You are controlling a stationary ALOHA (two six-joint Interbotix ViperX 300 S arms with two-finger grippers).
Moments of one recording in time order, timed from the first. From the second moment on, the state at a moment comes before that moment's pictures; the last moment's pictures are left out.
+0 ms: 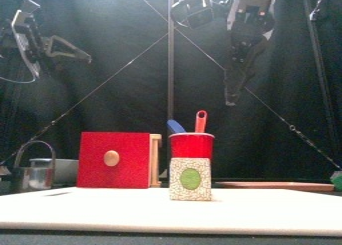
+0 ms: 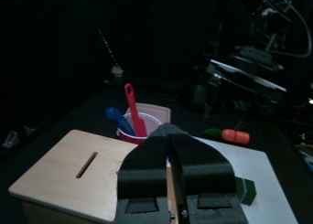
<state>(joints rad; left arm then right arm) 0.24 -0.90 1.31 -0.11 -0.47 0.00 0.02 -0.17 0.42 -0.21 0.94 0.40</state>
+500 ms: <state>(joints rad) 0.29 -0.90 1.31 -0.11 -0.47 0.00 -0.47 -0.13 0.33 0.08 1.02 -0.13</state>
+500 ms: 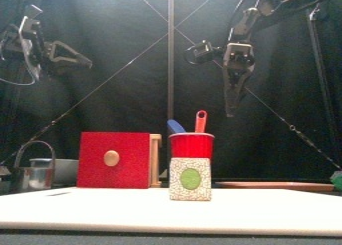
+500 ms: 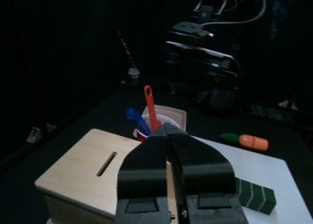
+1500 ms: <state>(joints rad) 0.34 -0.90 1.35 -0.11 -0.47 0.00 -0.60 0.25 -0.09 0.31 1.37 -0.25</state>
